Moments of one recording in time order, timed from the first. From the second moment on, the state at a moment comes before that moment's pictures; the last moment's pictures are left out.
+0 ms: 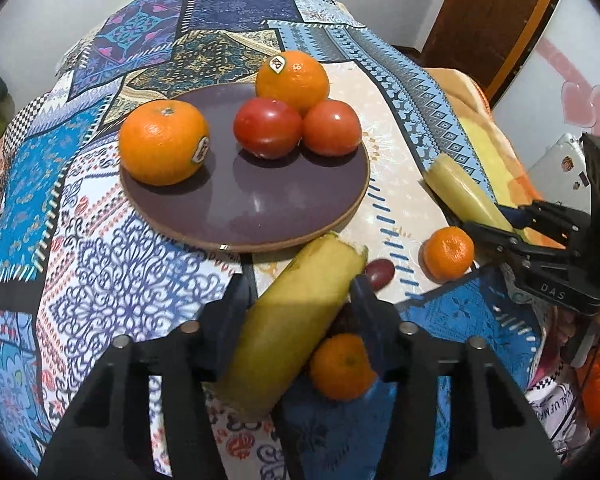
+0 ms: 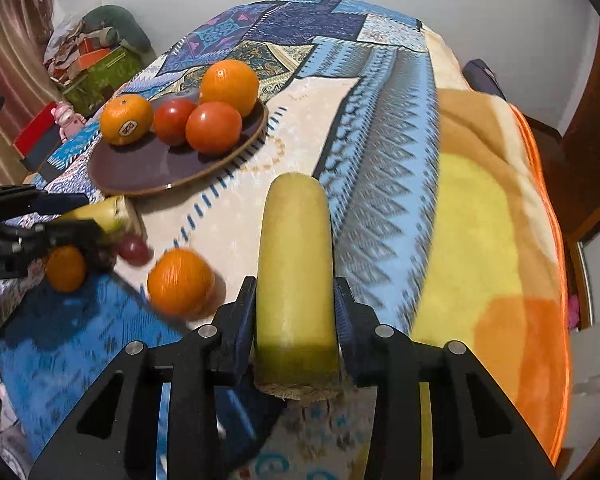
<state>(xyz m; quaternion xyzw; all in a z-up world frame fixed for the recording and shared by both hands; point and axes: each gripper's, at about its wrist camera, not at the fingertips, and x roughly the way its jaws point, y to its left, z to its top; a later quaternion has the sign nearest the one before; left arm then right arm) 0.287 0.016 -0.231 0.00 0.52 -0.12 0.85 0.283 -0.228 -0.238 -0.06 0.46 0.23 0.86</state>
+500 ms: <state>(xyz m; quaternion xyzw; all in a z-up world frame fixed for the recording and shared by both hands) 0.231 0.050 -0.220 -0.02 0.52 -0.06 0.85 0.244 -0.225 -0.236 -0.05 0.47 0.24 0.85</state>
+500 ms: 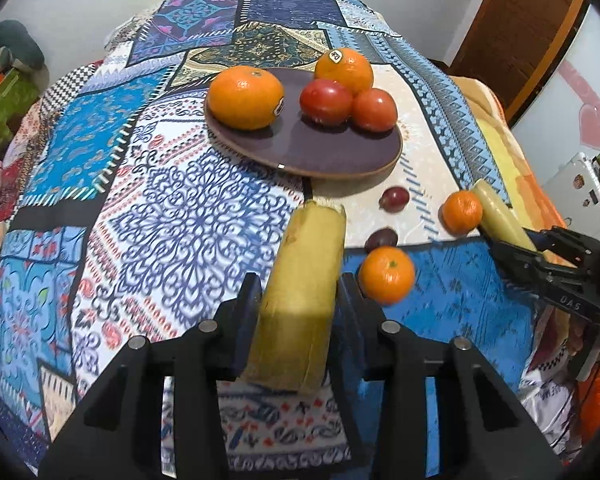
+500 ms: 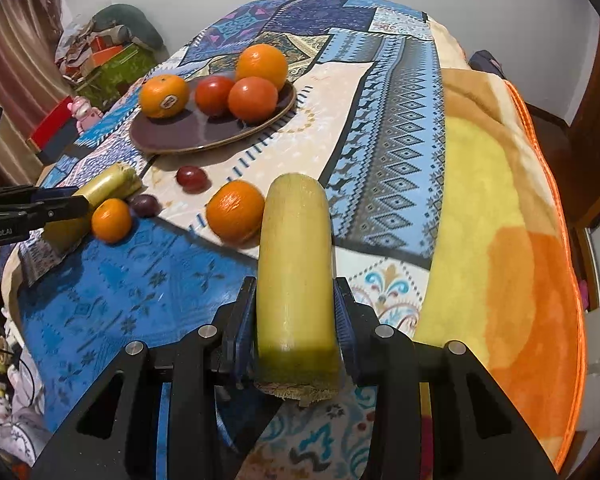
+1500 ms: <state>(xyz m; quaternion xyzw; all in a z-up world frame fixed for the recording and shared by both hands) 0.253 0.043 -0.238 -0.01 0.53 -0.03 0.85 0.267 -0.207 -0.244 -0.05 0.47 0.24 0.85</state>
